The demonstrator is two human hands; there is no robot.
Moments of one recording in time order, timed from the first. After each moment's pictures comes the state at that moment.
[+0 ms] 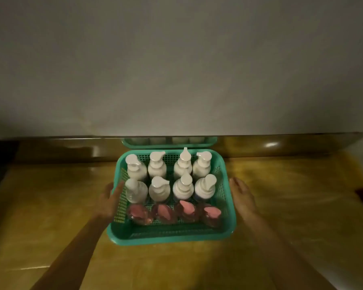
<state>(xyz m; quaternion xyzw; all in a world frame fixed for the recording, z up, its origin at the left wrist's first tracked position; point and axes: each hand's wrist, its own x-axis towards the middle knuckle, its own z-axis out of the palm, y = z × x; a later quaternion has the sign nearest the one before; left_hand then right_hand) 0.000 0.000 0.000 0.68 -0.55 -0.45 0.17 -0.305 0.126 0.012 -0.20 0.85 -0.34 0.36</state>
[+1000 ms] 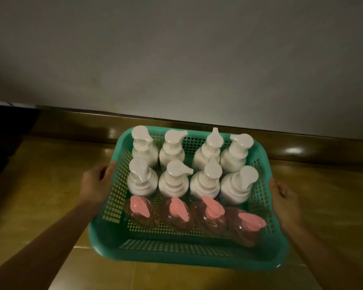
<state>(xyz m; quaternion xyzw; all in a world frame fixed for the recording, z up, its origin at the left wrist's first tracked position) 0.036 -0.015 -0.018 0.68 -0.57 -0.36 0.30 -0.328 0.128 -0.014 -0.24 0.84 -0.40 0.28</state>
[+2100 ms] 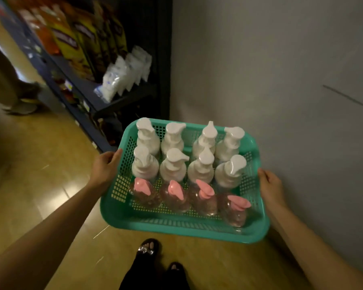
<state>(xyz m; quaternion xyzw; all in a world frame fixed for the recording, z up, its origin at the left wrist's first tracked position) 0.199 0.264 0.605 0.82 -0.28 -0.23 0.44 -0.175 0.132 0.627 -0.51 0.68 -0.29 0.43</state>
